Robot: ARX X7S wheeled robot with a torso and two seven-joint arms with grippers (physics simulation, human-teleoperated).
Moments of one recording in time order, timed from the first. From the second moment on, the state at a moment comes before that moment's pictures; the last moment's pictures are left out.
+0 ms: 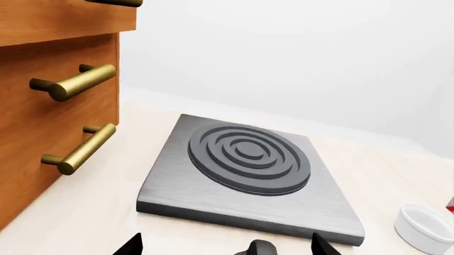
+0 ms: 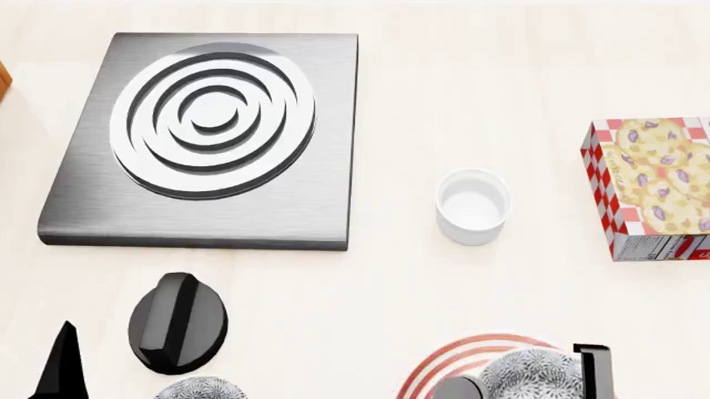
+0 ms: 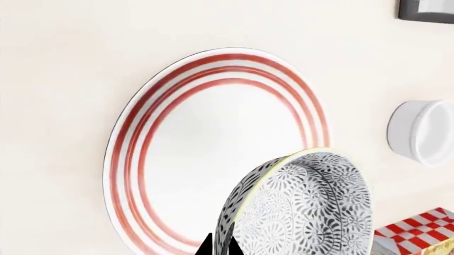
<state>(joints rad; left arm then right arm) 0.14 -0.38 0.09 0.68 -0.53 -0.22 -0.37 1.94 1.11 -1.85 -0.96 0.88 1.24 -0.24</state>
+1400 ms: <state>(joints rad) 0.14 -0.40 0.10 0.67 -0.55 -0.21 -0.38 1.71 1.09 -1.91 -0.76 0.76 1.02 -0.11</state>
